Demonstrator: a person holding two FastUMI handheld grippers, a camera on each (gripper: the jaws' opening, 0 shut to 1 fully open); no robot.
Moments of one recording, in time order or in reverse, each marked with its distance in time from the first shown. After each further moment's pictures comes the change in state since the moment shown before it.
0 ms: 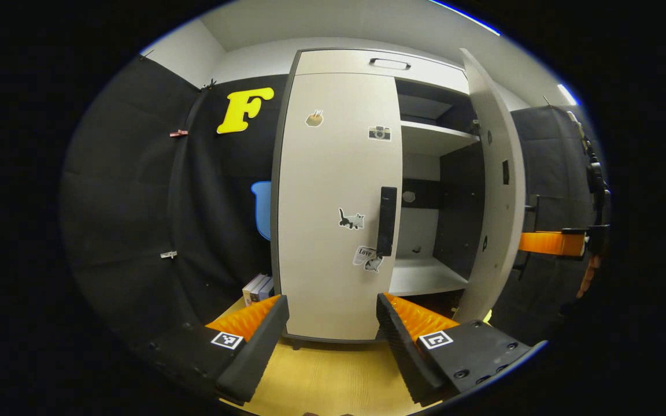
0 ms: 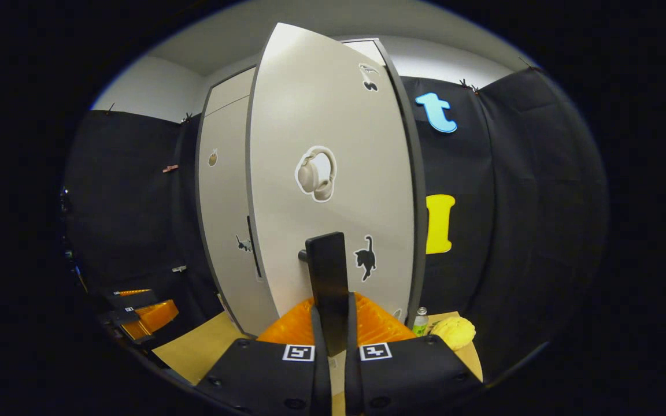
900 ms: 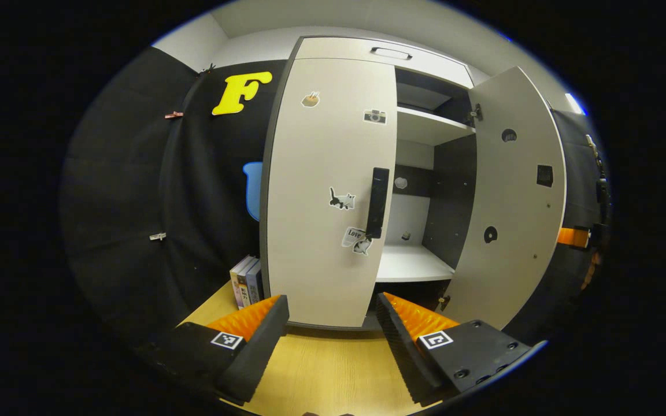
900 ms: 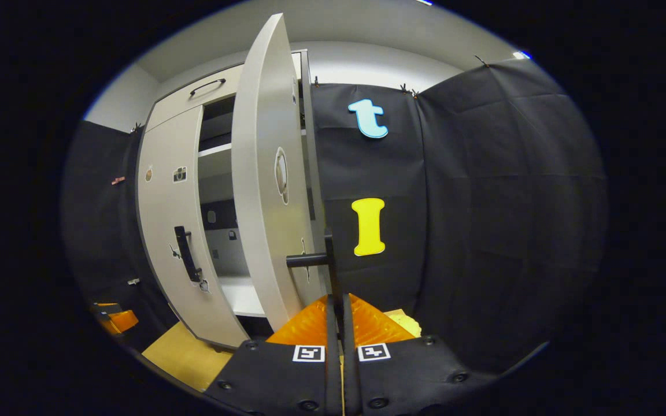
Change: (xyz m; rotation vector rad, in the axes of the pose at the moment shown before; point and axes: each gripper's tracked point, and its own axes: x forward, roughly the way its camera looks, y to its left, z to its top) left arm -0.007 0.000 -0.026 -0.060 0.096 -0.052; right arm -0.021 -0.077 0.006 0.028 -0.040 -0.280
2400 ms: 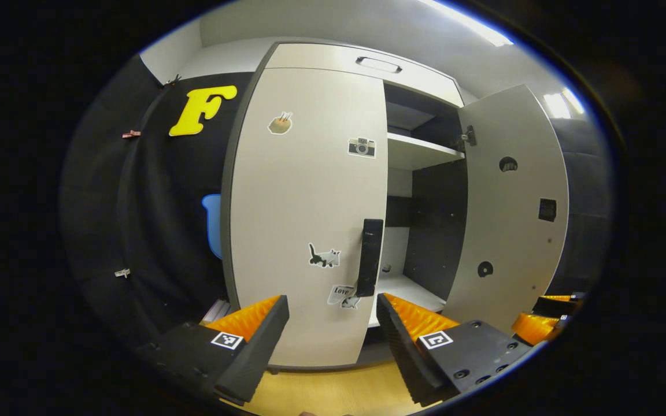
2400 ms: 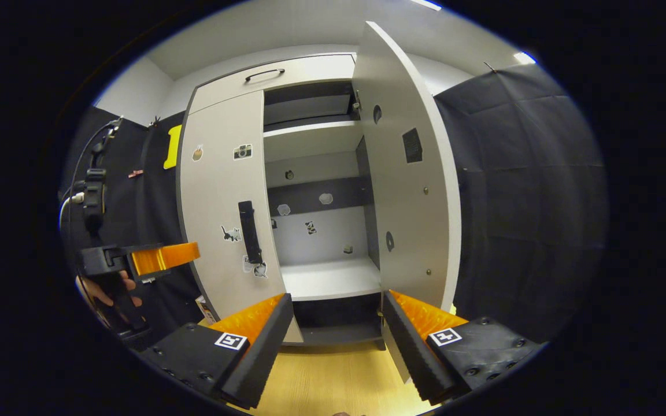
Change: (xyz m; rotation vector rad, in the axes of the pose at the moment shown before) left arm 0.095 -0.018 0.097 0.077 -0.128 -0.197; right arm -0.023 0.101 -0.042 0.013 -0.015 0.084
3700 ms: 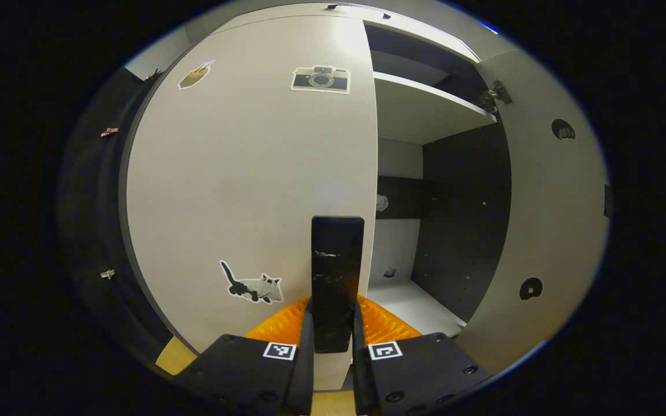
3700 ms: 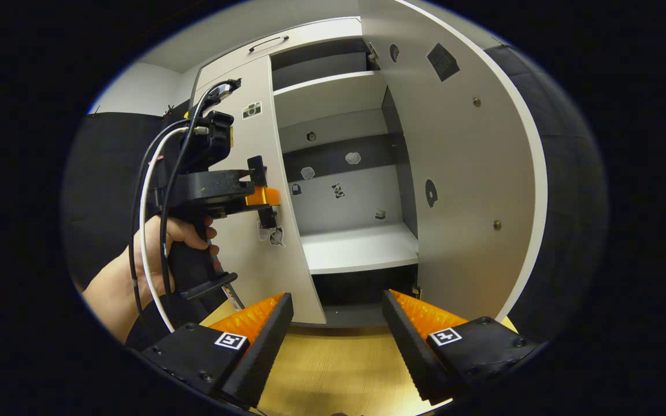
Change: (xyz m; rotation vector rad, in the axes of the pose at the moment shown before) left arm 0.132 -0.046 -0.016 0.018 0.083 0.047; right arm 0.035 0.018 -0.055 0.059 0.152 0.166
